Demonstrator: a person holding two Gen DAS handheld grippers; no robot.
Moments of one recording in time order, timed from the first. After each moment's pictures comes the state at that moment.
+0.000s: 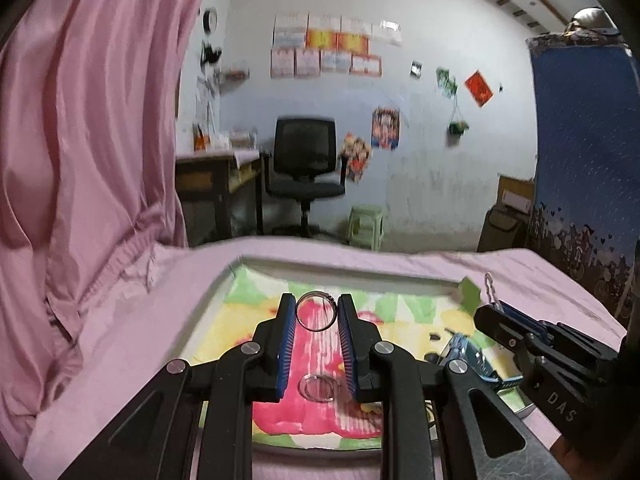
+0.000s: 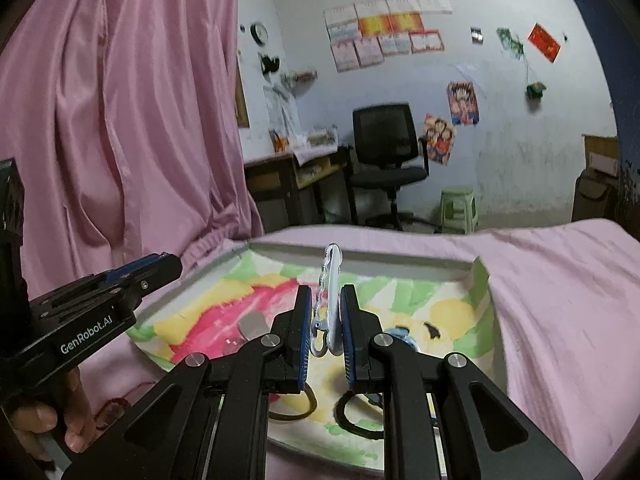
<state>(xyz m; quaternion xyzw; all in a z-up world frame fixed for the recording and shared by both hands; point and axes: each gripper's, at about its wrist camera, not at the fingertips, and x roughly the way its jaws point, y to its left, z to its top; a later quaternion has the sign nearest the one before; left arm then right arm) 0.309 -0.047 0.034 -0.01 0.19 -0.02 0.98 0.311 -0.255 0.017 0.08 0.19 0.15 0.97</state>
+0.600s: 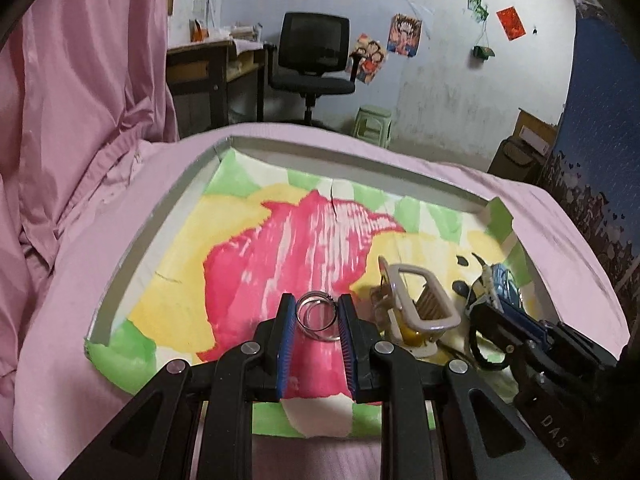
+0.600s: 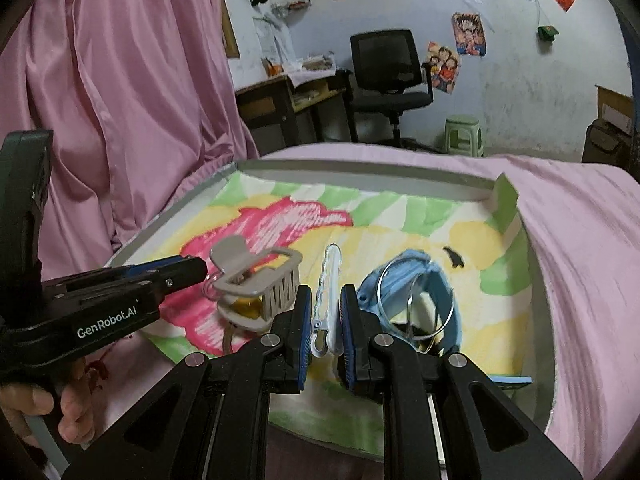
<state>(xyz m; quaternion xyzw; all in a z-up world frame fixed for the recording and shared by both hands) 0.360 -0.041 -0.011 -0.04 0.38 -0.02 0.92 0.341 -0.247 -0.028 0.08 0.32 0.16 0.93</state>
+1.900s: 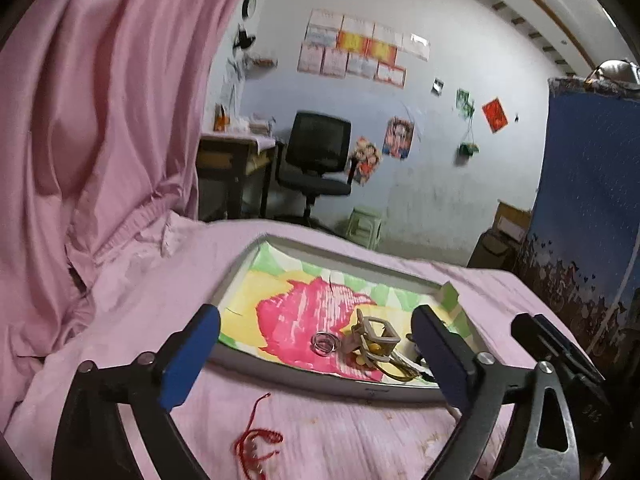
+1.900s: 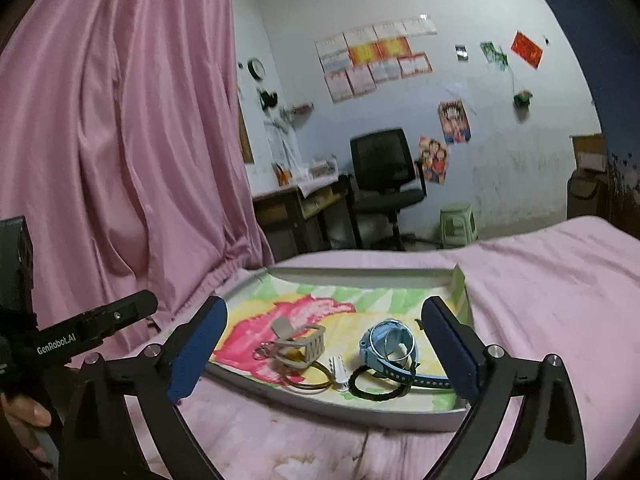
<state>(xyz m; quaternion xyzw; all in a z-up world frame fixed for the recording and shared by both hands) 0.231 -0.013 0.051 -0.09 0.18 -0.02 0.98 0.227 -0.287 0.040 0.13 0.12 0.15 0.97</state>
